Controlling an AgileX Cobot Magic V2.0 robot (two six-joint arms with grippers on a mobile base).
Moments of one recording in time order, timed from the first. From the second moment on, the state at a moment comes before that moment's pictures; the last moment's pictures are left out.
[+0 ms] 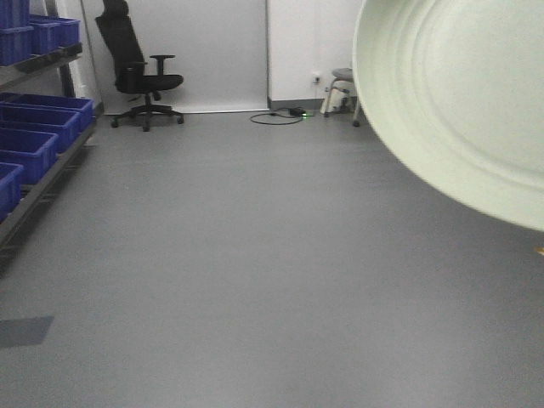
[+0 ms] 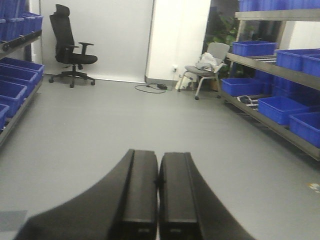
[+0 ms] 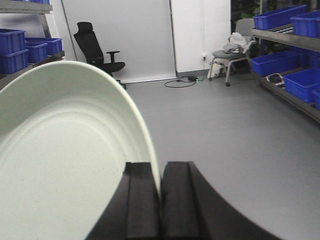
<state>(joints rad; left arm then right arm) -0.13 0.00 0.01 -0.03 0.03 -0.11 0.13 0.29 -0.23 -0.70 -0.03 0.86</state>
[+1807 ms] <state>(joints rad) -0.13 0.00 0.01 -0.03 0.03 -0.11 0.13 0.29 -0.23 -0.70 -0.03 0.86</state>
